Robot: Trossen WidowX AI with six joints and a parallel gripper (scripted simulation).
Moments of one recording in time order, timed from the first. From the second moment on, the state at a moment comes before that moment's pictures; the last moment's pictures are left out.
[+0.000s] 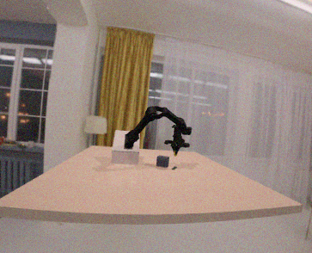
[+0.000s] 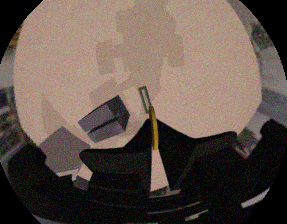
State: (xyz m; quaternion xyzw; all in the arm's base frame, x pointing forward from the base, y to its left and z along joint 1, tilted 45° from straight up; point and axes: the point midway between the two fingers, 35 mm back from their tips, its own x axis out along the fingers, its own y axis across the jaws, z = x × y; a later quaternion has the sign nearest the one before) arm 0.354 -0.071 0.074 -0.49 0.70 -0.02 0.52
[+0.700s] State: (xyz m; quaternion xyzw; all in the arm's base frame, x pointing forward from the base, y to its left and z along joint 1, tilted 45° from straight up) arm 0.351 -0.070 0.074 -0.27 0.65 -0.27 0.65
